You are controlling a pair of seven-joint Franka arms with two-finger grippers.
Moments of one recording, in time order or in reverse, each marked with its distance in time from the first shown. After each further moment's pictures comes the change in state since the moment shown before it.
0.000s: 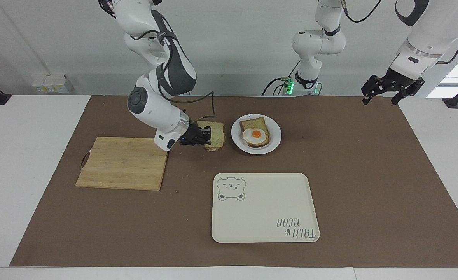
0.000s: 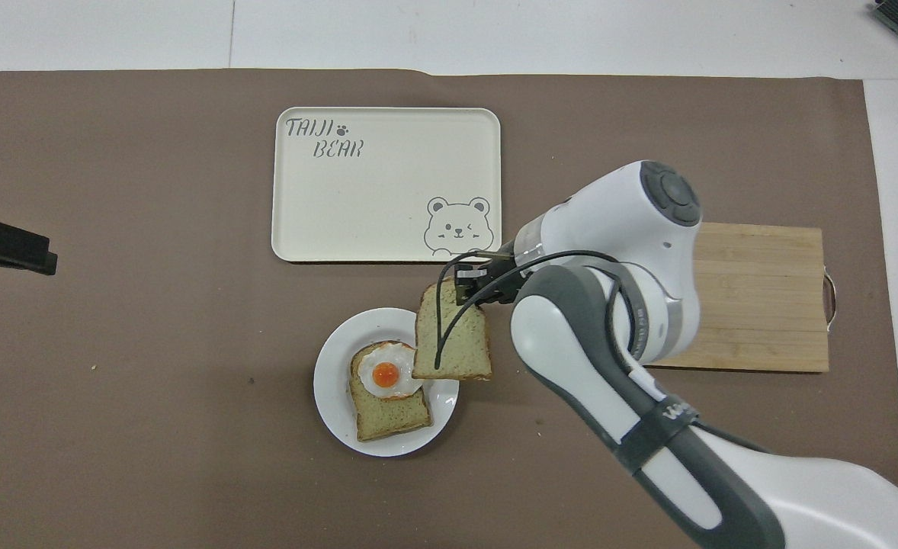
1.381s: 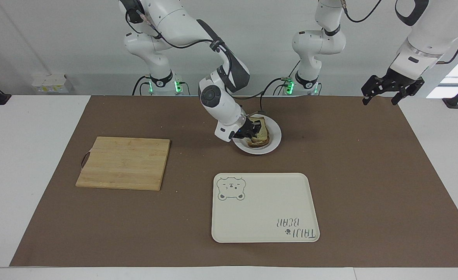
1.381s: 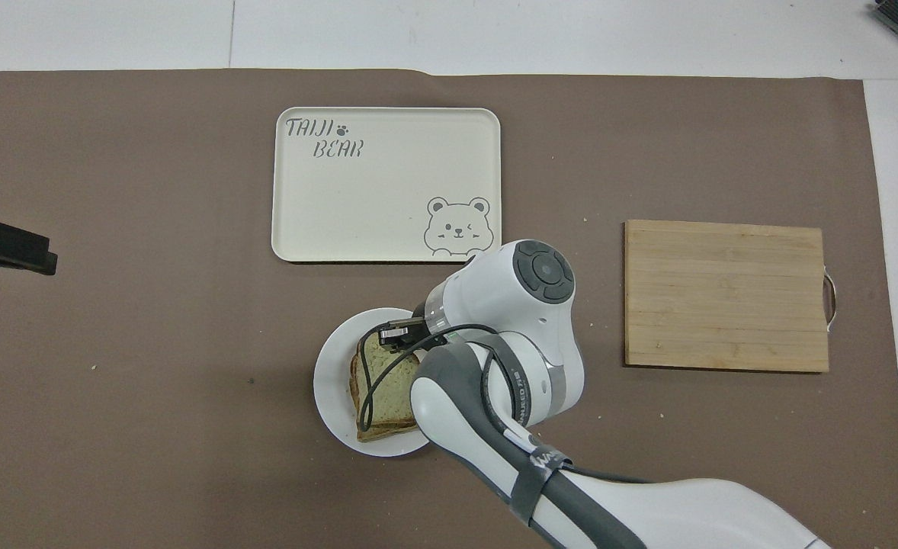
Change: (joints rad) left arm 0.000 0.000 0.000 0.000 0.000 0.000 0.000; right arm 0.148 0.044 -0.001 -0.074 0.043 0.151 -0.099
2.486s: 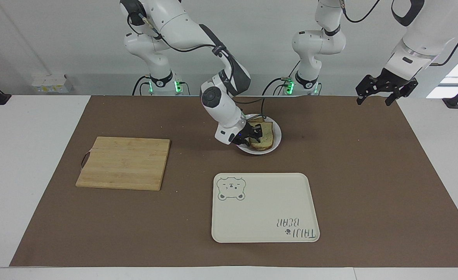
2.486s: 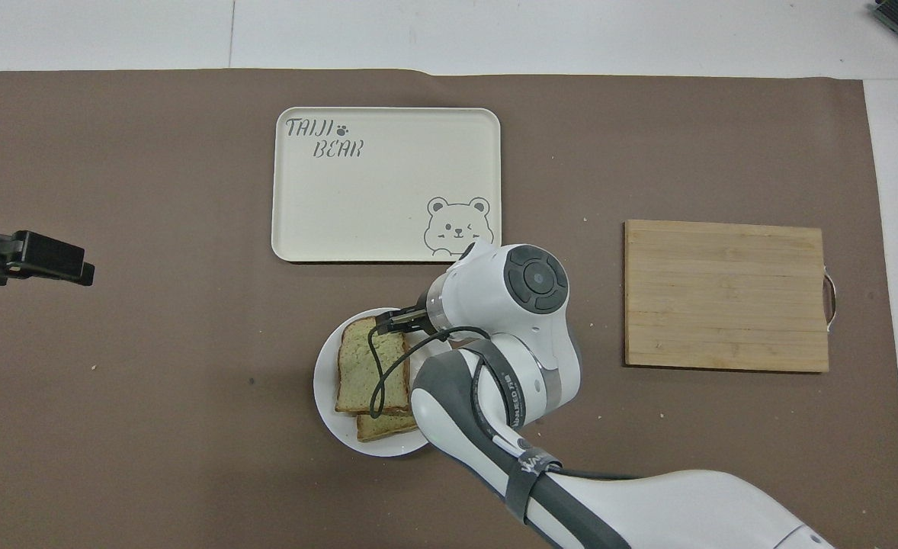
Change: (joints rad) left arm -0.001 -0.017 -0.016 -0.058 -0.100 0.006 0.000; right arm 0.007 0.025 -0.015 0.003 -0.188 0.113 -0.020
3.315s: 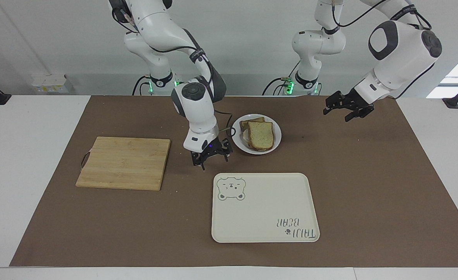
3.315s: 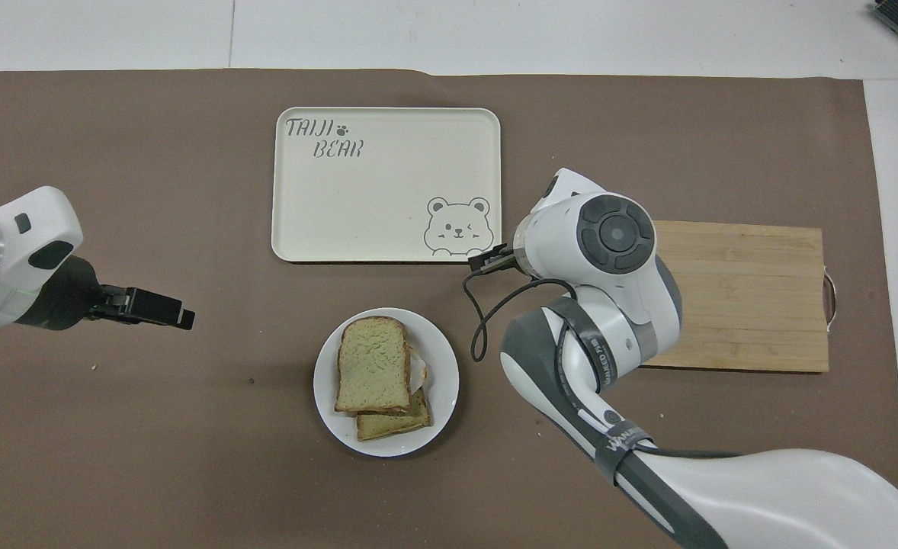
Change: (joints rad) left arm -0.009 -0.068 -0.003 -0.380 -0.234 0.232 0.172; right arm -0.194 -0.074 -0.007 0.029 -0.411 -0.075 -0.007
